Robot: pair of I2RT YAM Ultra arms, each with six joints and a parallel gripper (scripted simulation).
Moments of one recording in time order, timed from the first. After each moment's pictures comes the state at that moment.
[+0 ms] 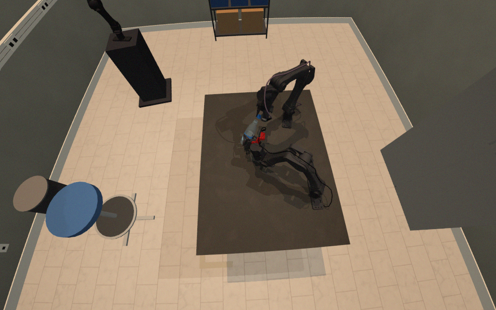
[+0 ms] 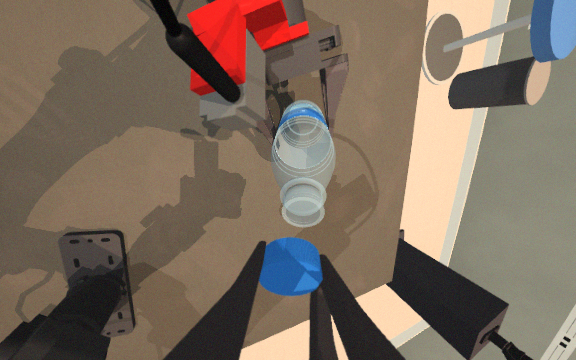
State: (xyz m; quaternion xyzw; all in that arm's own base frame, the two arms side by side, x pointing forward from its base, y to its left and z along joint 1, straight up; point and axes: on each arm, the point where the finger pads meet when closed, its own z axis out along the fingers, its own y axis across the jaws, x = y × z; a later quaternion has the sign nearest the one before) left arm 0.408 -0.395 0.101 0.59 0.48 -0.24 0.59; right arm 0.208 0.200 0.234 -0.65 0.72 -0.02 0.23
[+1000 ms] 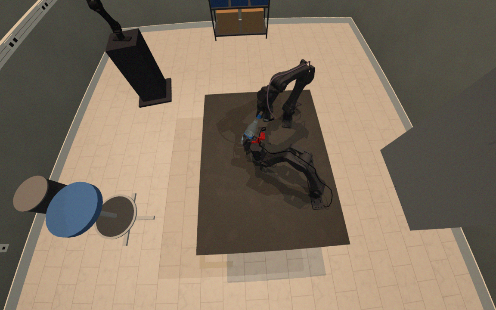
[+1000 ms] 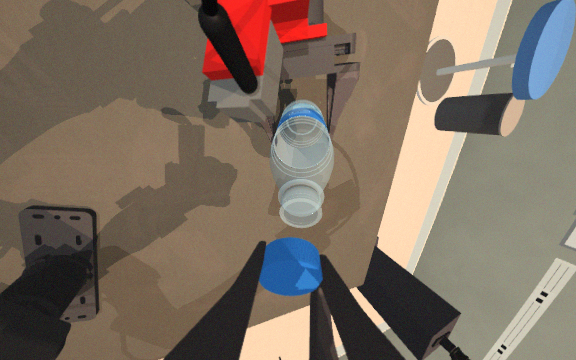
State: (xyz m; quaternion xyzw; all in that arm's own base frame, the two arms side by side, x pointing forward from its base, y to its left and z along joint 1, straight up) left arm 0.408 -0.395 0.101 0.59 0.48 -0.24 0.59; right arm 0.210 0.201 0.236 -0.70 0.67 -0.04 0.23
